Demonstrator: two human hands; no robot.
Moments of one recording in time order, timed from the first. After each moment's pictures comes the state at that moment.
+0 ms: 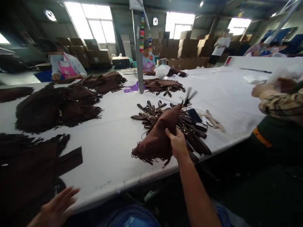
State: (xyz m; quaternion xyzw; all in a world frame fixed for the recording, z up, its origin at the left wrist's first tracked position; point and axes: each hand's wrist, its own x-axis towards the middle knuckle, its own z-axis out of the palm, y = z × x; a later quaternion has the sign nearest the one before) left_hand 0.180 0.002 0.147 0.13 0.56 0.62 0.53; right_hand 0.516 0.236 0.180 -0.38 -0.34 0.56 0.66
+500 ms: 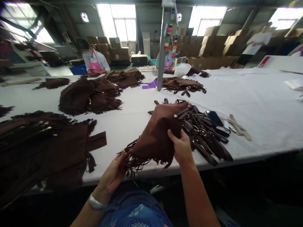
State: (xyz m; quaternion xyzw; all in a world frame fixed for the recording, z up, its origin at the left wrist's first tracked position) left_hand 0.252 0.061 0.154 0.09 0.35 0.68 0.64; right_hand 0.451 0.184 0.192 -0.32 -0.36 0.61 0.63
